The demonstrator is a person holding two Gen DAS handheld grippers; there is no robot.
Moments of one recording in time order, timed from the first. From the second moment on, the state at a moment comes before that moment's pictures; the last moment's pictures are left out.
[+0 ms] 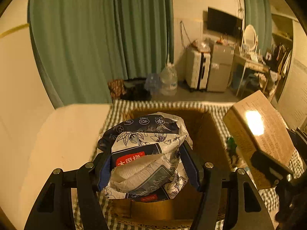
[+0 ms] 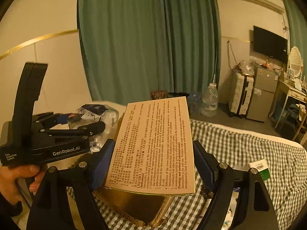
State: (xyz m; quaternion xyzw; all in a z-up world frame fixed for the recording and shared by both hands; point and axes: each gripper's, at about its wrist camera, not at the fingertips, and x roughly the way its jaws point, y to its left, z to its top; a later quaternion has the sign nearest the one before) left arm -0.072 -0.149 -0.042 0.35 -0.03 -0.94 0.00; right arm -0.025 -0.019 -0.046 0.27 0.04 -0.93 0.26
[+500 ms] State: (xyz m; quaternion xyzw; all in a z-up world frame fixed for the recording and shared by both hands) left arm -0.087 -0.149 -0.087 0.43 -0.05 -0.90 0.01; right arm -0.051 -0.047 -0.115 0.31 0.09 -0.91 0.27
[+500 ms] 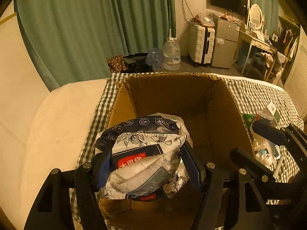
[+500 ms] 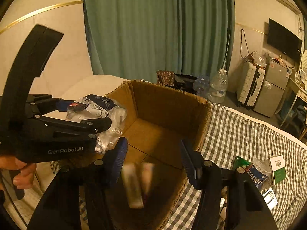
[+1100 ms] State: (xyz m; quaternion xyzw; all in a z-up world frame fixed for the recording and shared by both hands) left arm -0.042 -0.134 -0.007 0.29 -0.04 -0.95 0.05; right arm -0.022 0.010 -0.034 0.22 0.03 -0.95 0.23
